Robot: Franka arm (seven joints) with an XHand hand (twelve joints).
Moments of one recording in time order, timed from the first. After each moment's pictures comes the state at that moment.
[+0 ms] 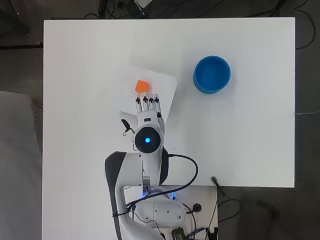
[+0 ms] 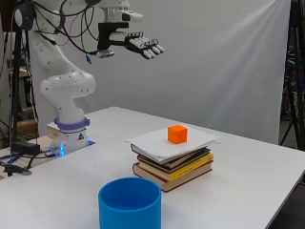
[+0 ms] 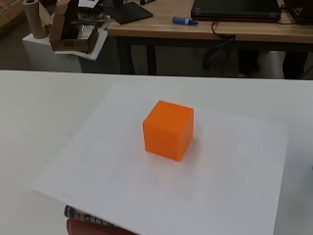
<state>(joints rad) 0.00 -0.76 -0.02 -2.33 0.00 1.59 -0.92</state>
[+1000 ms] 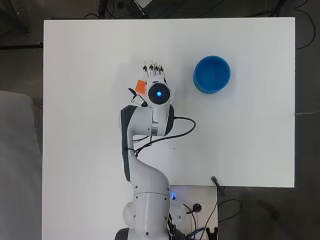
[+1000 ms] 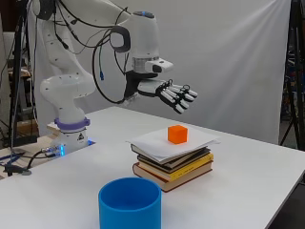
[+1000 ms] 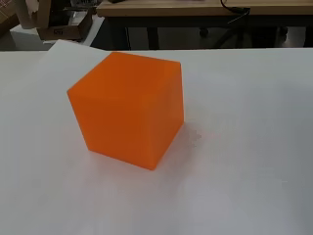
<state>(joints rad) 0.00 -0.27 -0.06 -2.33 0.05 2.06 -1.01</state>
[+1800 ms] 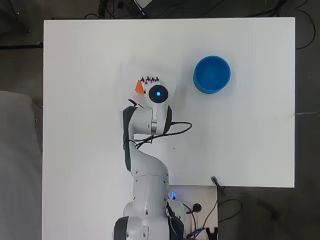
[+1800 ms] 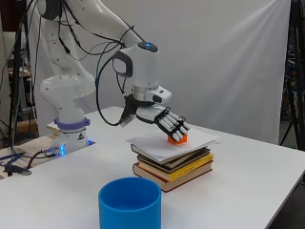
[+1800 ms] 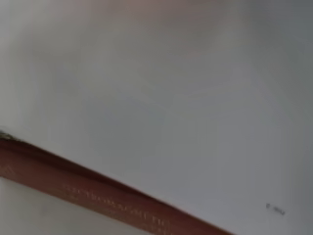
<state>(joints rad) 0.01 -0.17 -0.05 -2.45 0.08 2.15 -1.10</state>
